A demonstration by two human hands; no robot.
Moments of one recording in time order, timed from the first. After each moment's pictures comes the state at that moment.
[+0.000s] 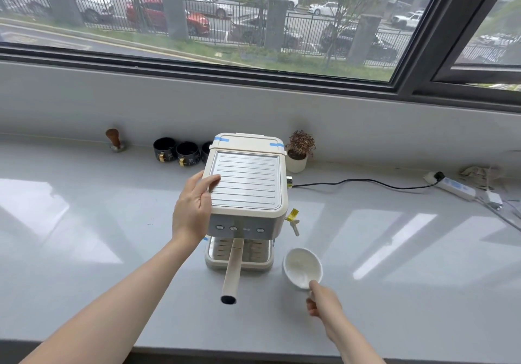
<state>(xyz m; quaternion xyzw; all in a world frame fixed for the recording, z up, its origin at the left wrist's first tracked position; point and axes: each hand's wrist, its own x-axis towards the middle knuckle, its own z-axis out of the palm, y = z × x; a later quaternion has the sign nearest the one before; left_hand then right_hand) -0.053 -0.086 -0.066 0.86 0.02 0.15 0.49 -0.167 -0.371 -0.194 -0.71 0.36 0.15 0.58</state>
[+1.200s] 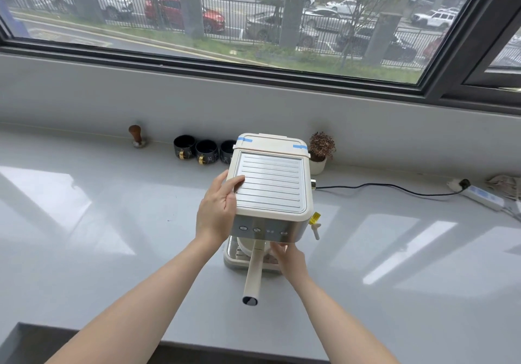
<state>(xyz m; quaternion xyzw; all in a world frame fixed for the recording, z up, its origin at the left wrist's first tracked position) -0.052 -0.079 -0.068 0.87 0.01 0.13 0.47 -0.083 -0.260 -0.168 -0.85 0.17 0.17 0.47</state>
